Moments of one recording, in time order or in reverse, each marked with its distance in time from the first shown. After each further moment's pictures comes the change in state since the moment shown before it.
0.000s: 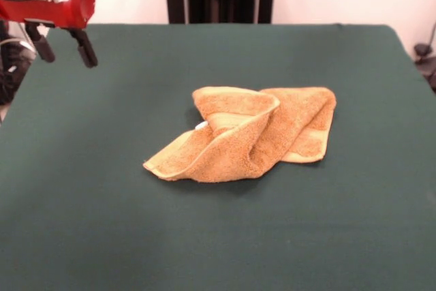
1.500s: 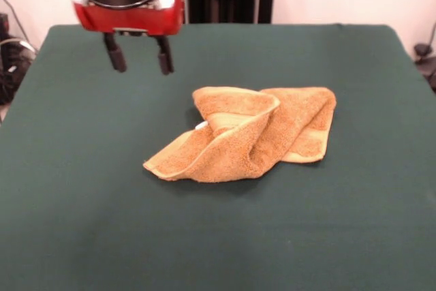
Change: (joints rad) arm 0.140 -0.006 0.000 0.005 -0.007 0.000 0.000
